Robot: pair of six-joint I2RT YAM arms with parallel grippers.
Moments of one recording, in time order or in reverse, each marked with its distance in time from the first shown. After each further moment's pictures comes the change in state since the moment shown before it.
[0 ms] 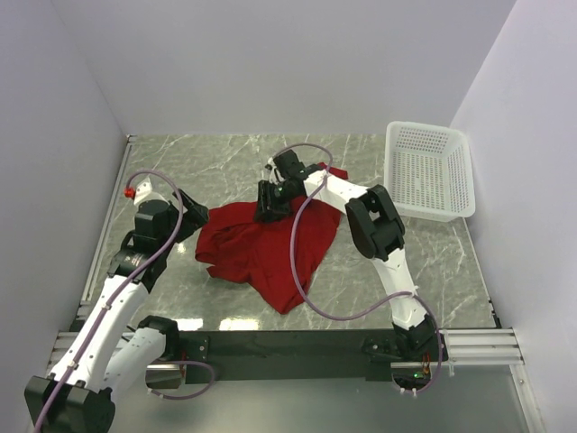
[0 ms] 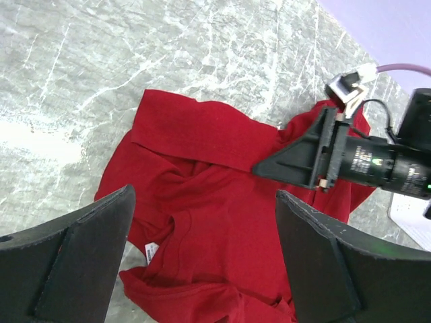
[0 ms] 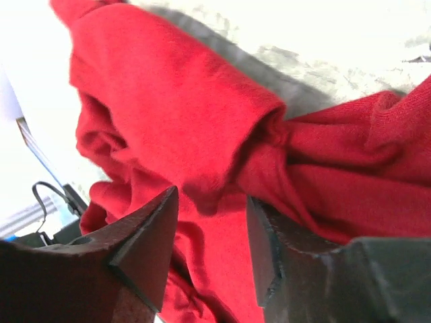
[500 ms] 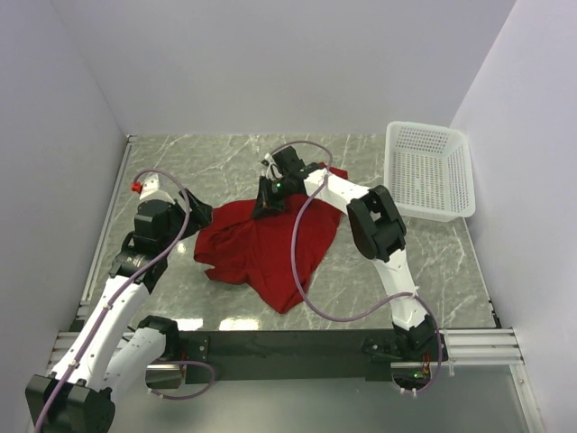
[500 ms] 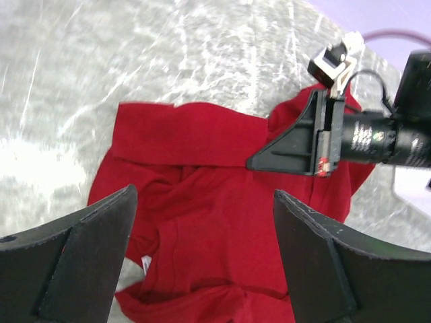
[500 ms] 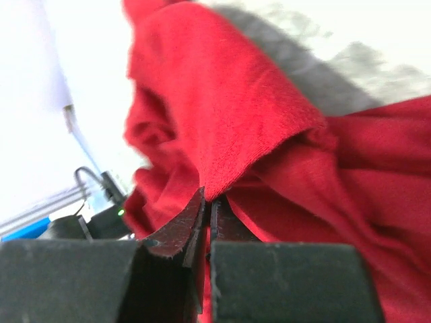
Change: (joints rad) left arm 0.000 -0.003 -0.023 0.081 0.074 0.104; right arm 0.006 -0.004 0.005 0.058 -0.095 0.065
